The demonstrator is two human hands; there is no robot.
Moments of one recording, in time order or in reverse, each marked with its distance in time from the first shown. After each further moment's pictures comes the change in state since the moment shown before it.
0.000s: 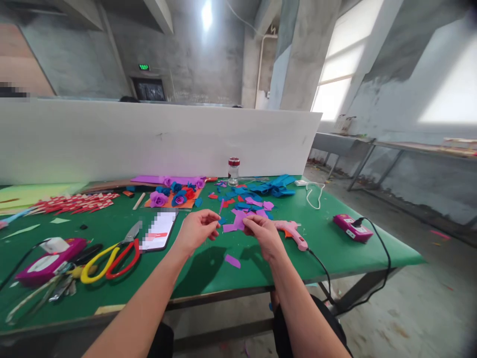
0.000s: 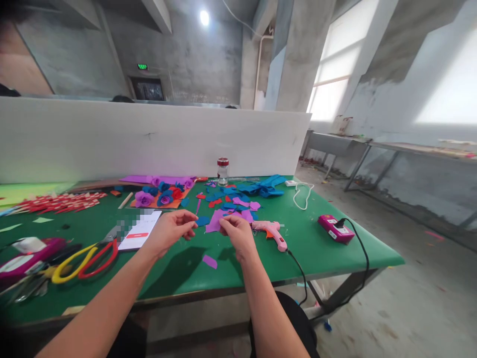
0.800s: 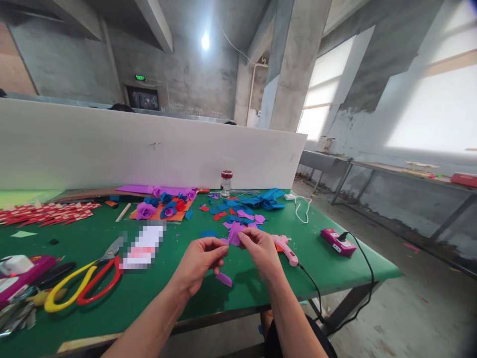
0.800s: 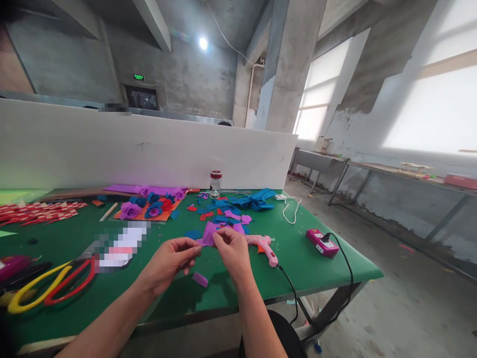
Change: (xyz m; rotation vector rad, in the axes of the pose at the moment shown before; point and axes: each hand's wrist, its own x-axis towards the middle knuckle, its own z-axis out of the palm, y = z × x) left_hand -0.029 0.009 0.031 -0.523 -0.124 -0.186; right_hand -0.015 -0.019 0.006 -0.185 0.020 -0.166
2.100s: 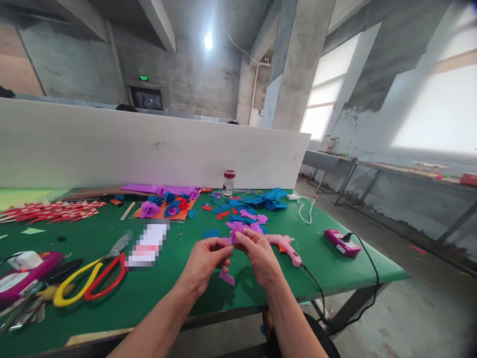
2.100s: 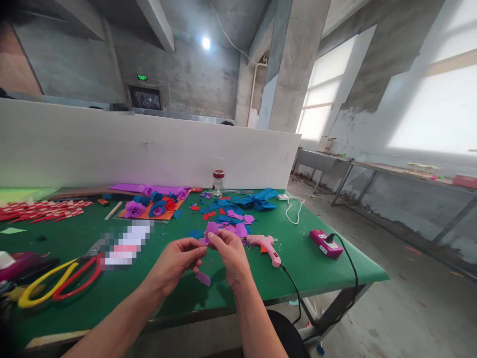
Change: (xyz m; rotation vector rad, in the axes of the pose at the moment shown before) left_hand 0.000 -0.004 0.007 -0.017 0.066 0.006; right_hand -0.008 -0.002 0.013 0.292 -0.132 0.115
